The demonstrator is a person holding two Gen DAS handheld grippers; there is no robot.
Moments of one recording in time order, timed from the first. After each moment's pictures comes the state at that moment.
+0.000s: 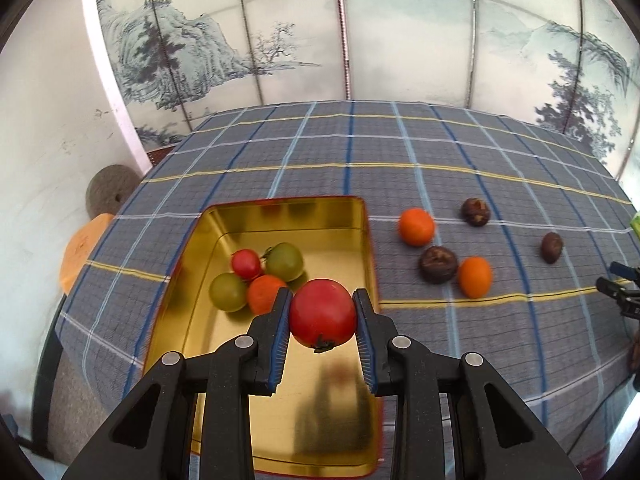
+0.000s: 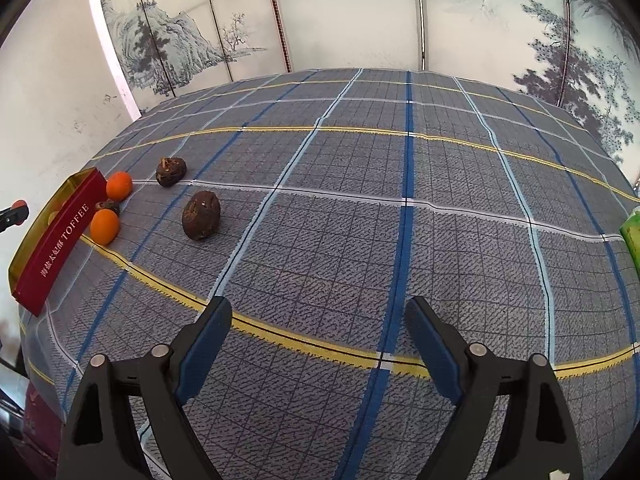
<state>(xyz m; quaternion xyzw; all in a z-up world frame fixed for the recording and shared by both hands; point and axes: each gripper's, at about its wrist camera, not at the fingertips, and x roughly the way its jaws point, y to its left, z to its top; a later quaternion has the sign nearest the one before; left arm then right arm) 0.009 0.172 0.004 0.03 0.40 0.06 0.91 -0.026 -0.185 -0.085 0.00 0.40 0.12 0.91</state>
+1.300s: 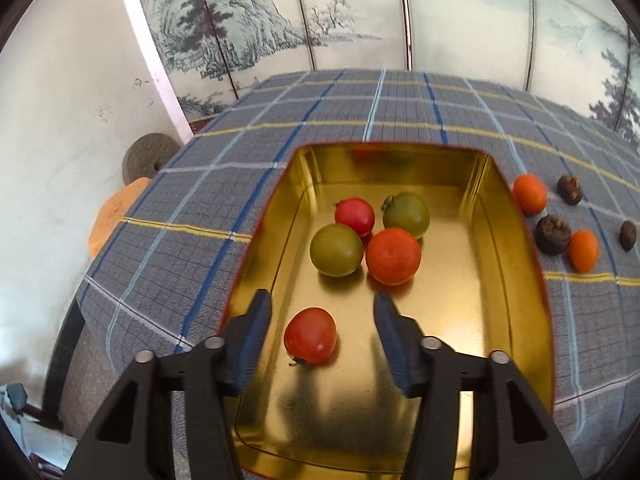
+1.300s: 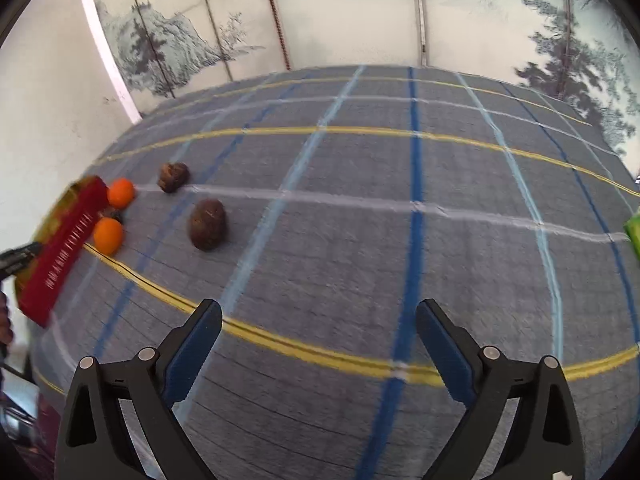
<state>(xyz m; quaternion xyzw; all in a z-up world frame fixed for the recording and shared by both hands) 0.006 0.250 -0.039 0.02 0.42 0.14 0.89 -0.015 -0.171 -0.070 0.02 0.40 0.15 0.90</state>
